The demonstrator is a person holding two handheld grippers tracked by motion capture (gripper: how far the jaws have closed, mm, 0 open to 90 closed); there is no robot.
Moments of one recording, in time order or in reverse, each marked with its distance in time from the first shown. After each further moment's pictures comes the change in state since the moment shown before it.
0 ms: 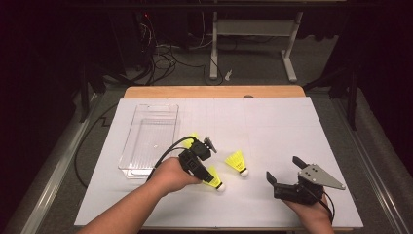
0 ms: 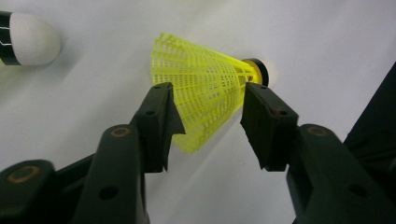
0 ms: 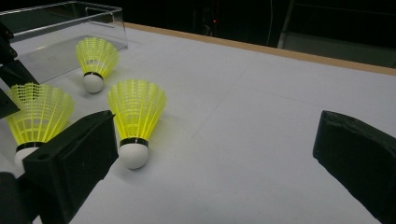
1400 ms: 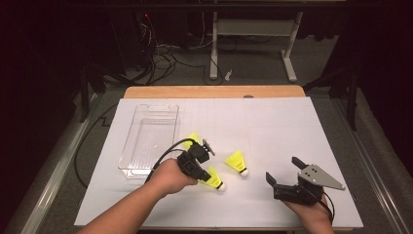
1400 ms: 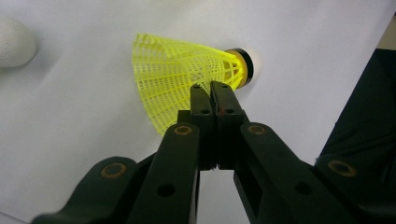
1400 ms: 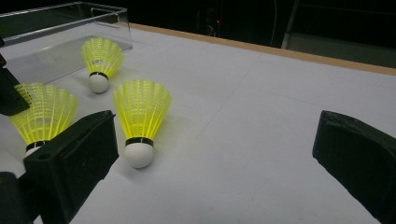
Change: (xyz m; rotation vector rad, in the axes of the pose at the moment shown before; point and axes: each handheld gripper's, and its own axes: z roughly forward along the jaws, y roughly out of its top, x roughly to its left) left arm 0.001 -0.008 0.000 -0.029 -0.062 0.044; right arm 0.001 0.000 -0.001 -0.002 0.014 -0.003
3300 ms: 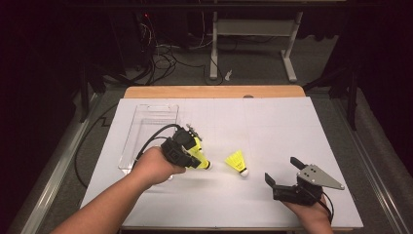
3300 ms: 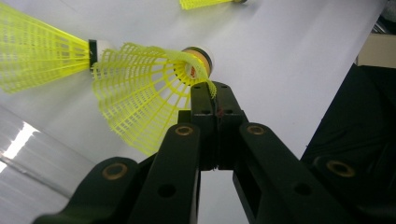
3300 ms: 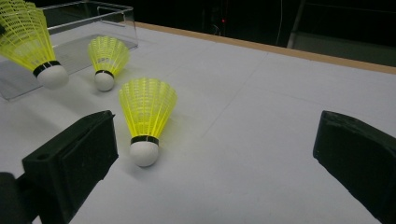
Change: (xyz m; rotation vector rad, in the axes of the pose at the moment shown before) left arm 0.001 -0.010 -0.065 -0.090 0.076 -0.005; right arm 0.001 0.000 0.001 0.002 0.023 -0.001
